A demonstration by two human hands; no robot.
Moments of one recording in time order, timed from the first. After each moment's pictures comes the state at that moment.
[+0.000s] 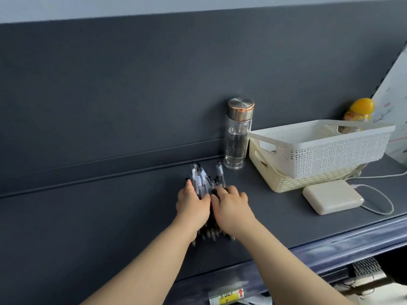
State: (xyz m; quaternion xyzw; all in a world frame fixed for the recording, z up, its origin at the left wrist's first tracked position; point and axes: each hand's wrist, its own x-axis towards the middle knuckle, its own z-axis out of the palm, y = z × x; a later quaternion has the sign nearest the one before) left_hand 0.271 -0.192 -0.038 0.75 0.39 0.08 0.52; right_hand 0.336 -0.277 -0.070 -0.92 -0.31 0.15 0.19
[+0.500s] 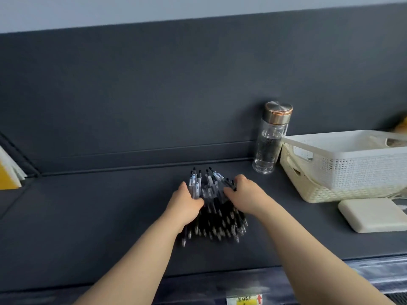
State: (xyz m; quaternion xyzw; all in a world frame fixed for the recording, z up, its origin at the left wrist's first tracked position) left_hand 0.223 -0.137 -0.026 0.77 0.46 0.04 0.44; right_hand 0.339 -0.248 -0.012 -0.90 -0.31 0.23 0.22
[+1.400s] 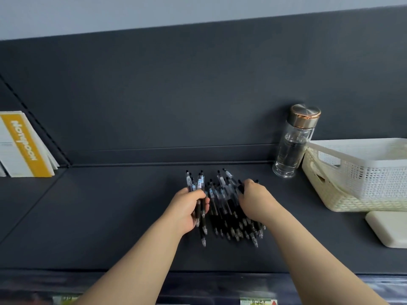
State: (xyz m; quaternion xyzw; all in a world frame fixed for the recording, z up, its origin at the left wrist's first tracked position) left_hand 0.194 -0.124 -0.013 0.42 0.46 0.17 0.77; right_hand 0.325 -0.230 -0.016 -0.90 -0.35 0.21 0.18
